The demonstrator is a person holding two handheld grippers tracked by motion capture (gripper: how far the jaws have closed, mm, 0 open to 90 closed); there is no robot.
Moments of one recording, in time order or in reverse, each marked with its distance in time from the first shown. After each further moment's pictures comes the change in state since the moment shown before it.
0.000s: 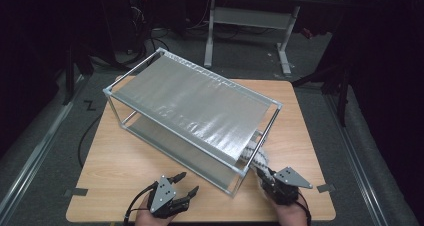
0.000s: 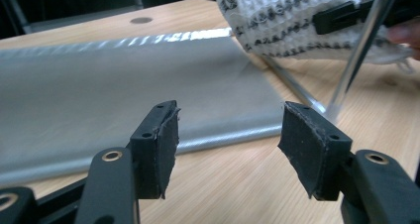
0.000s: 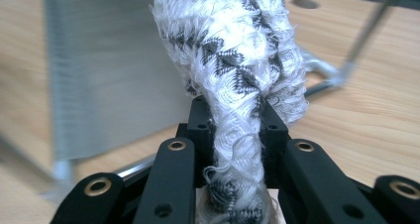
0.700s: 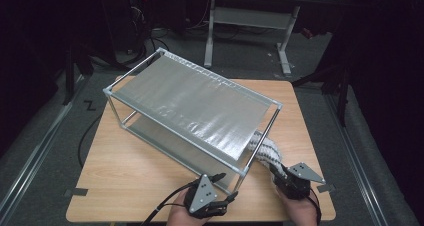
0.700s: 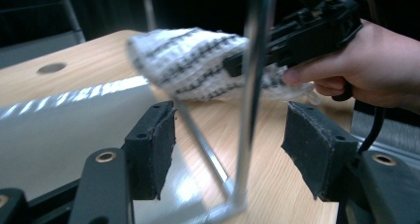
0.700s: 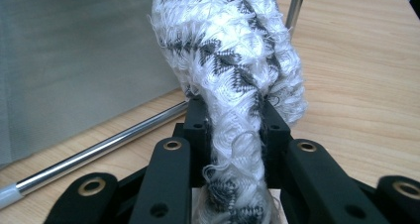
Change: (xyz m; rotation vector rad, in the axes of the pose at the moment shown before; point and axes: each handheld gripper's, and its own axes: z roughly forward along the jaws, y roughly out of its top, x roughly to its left) left arm -0.064 0.053 0.055 -0.035 -0.180 0.108; right arm -0.034 -0.006 -0.001 0.025 -0.074 0.067
